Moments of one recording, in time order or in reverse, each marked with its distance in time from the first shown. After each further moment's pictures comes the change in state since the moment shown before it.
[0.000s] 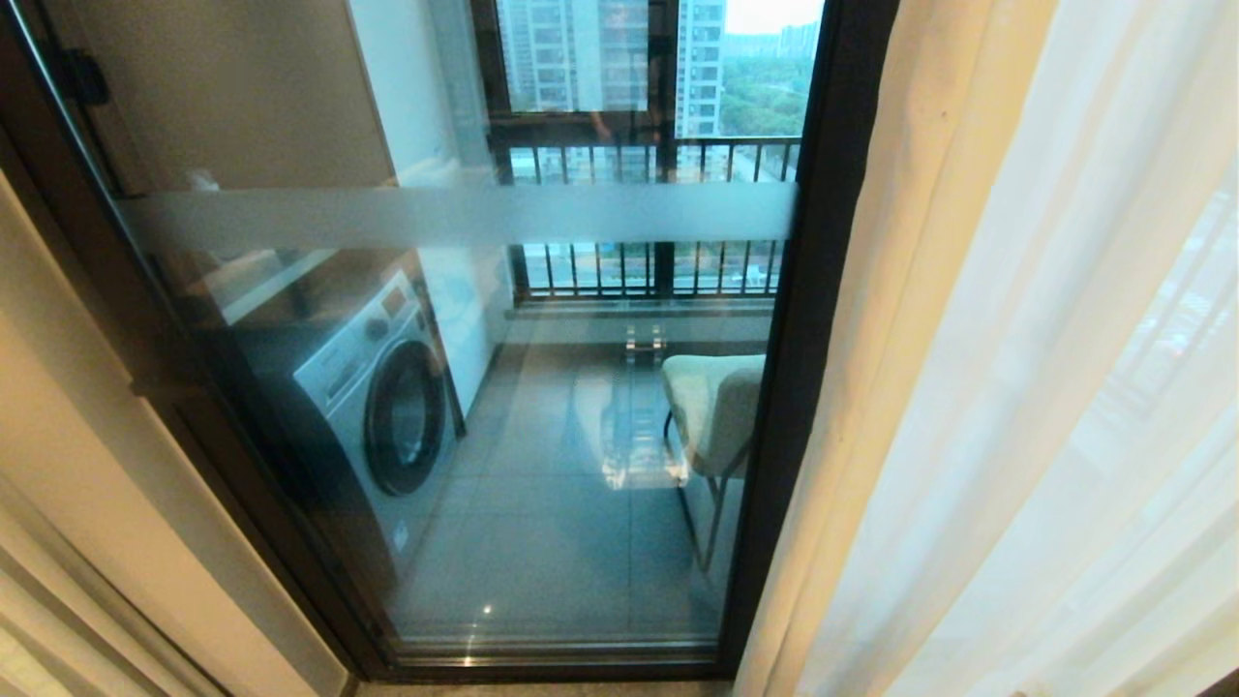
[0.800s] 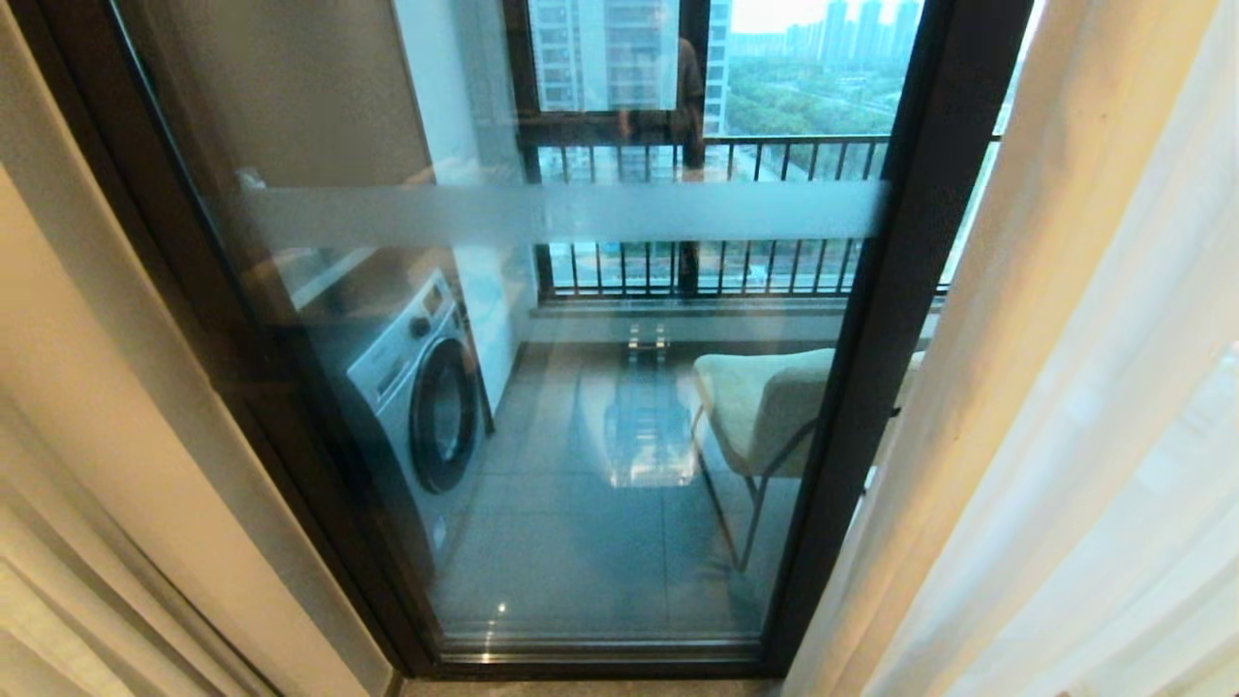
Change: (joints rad) left arm 0.000 0.000 0.000 -0.001 0.000 -0.003; right arm 0.002 0.000 0.000 0.000 0.000 0.000
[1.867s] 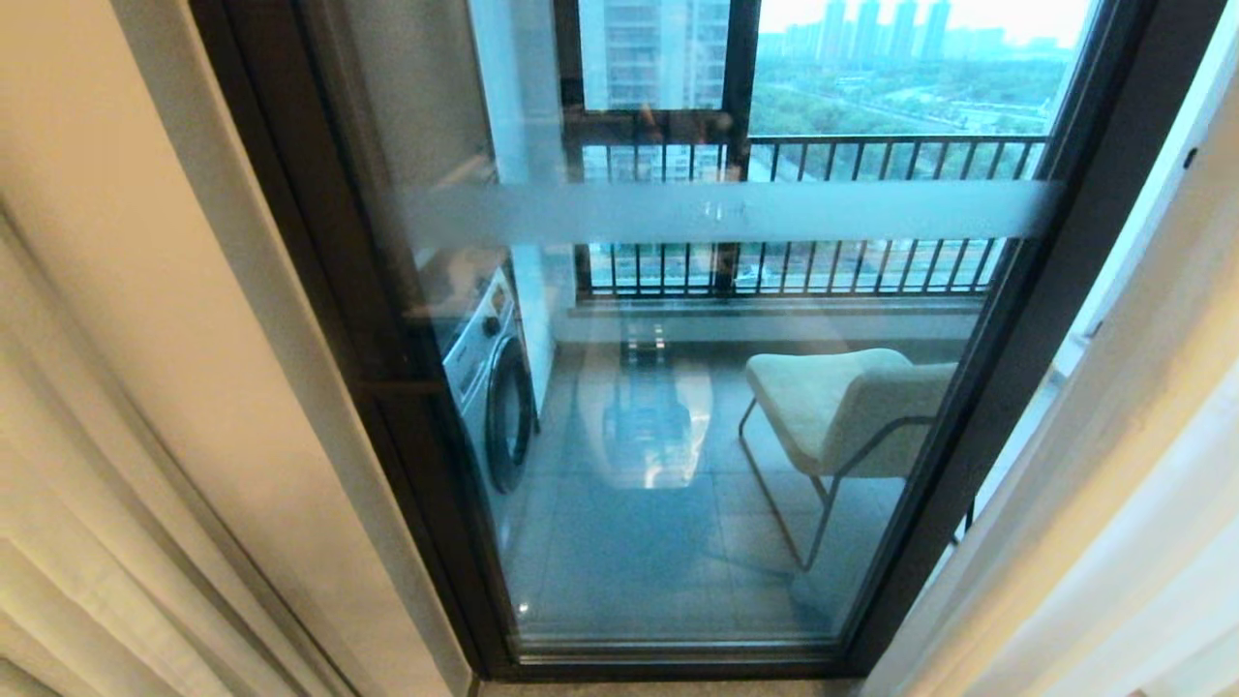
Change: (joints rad) left arm 0.000 0.000 0.000 -0.001 0.001 0.000; right arm 0.001 0.000 0.000 0.000 0.000 0.001
